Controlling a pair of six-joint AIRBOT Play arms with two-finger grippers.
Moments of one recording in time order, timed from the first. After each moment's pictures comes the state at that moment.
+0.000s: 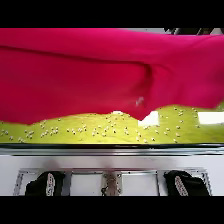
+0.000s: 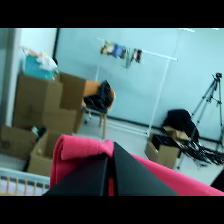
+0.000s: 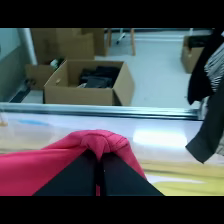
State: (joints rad) left arm 0.49 -0.47 1.52 0.98 -0.81 -1.52; right arm -0.17 -0.60 1.63 -1.18 1.08 1.49
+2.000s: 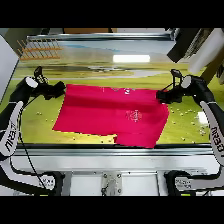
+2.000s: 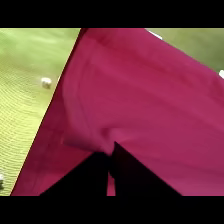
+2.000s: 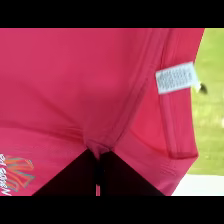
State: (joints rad) left arm 0.15 -1.62 1.28 1.11 -0.84 -1.59; right arm -0.04 -1.53 1.27 -1.37 1.06 1.60
